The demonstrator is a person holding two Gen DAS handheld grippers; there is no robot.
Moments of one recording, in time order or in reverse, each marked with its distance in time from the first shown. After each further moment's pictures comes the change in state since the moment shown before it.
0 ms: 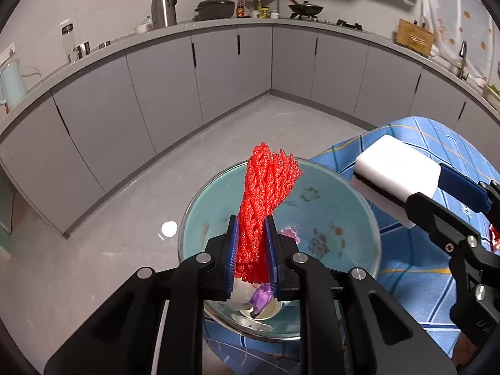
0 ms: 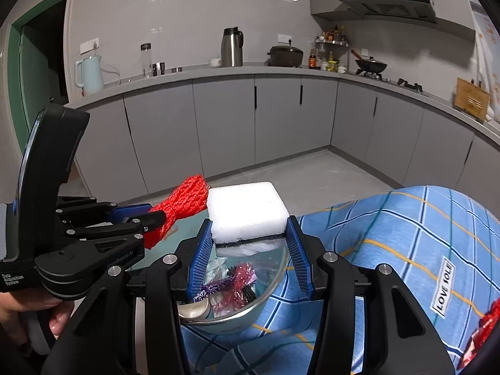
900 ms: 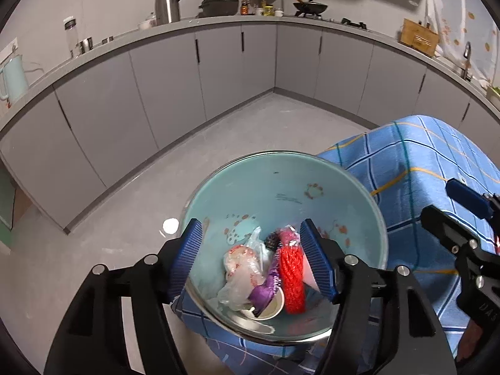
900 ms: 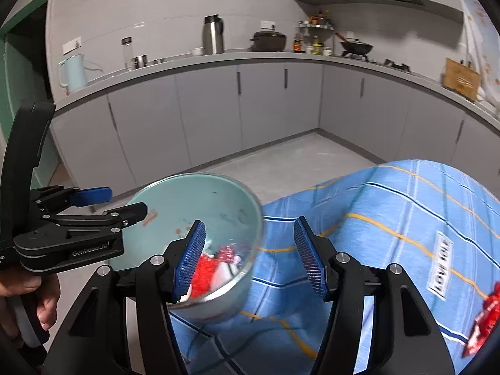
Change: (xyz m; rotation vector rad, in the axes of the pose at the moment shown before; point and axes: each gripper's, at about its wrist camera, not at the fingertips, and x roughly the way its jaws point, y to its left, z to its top) left arm 0.007 -0.006 -0.006 0.000 0.004 0.007; right arm -0.001 -0.028 -0.020 0.065 0.045 -0.063
